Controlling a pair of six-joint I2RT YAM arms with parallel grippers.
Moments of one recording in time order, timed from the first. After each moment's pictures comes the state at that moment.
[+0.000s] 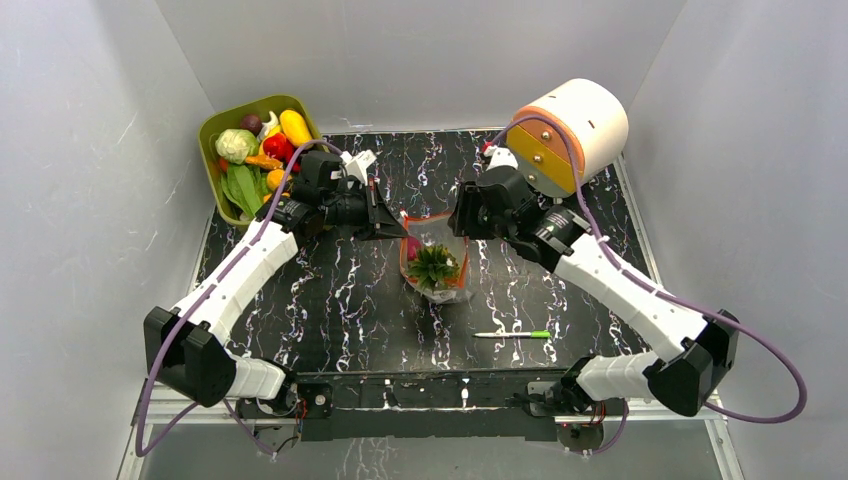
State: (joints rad) left arm -0.44 1.35 1.21 -0.58 0.64 -0.66; right arm 0.72 1.29 1.27 -0.60 0.22 0.62
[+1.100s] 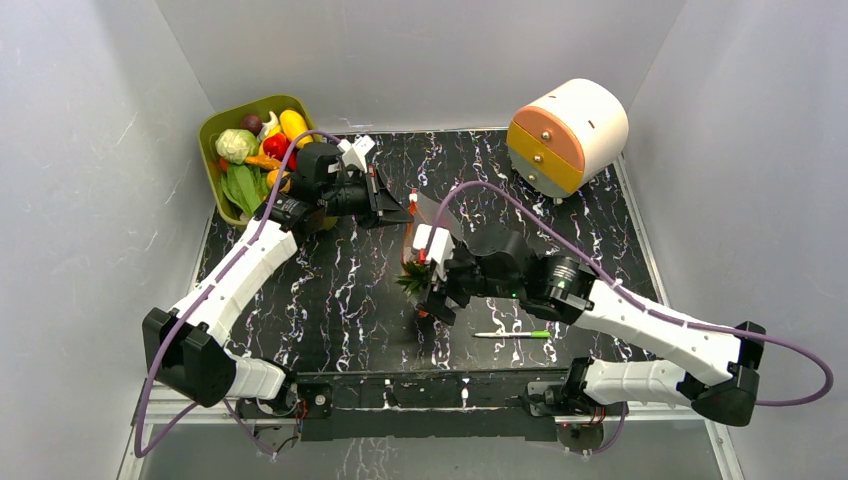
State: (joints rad) left arm -0.44 1.35 1.24 -0.45 0.66 -0.75; right arm 1.06 1.07 1.12 -0.50 -0.17 -0.19
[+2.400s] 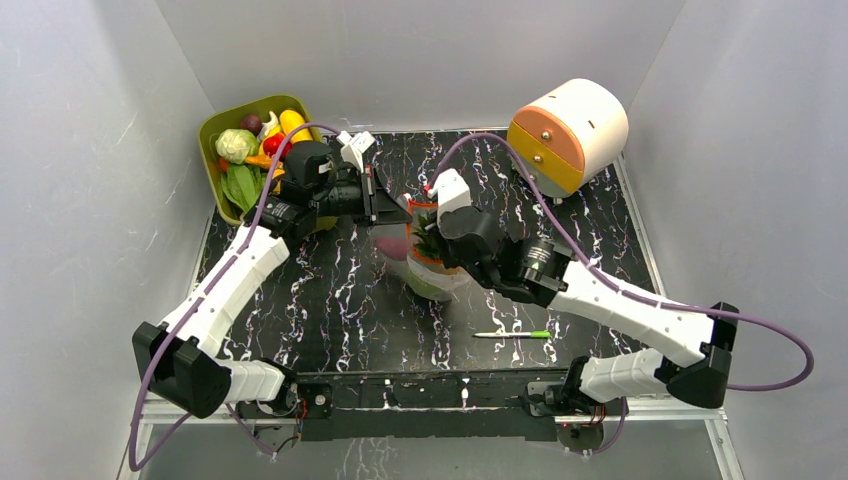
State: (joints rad) left arm -0.44 1.30 1.25 -0.45 0.73 -0.63; right arm 1.08 1.23 1.26 -0.54 0.51 0.18
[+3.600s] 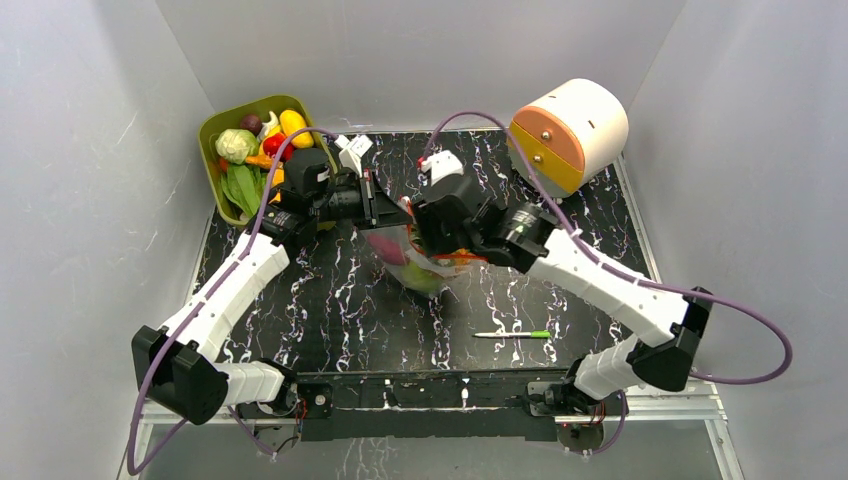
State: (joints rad) left arm -0.44 1.27 1.16 -0.33 0.72 -0.66; right arm 1.00 1.44 1.54 -0.83 0.38 0.36
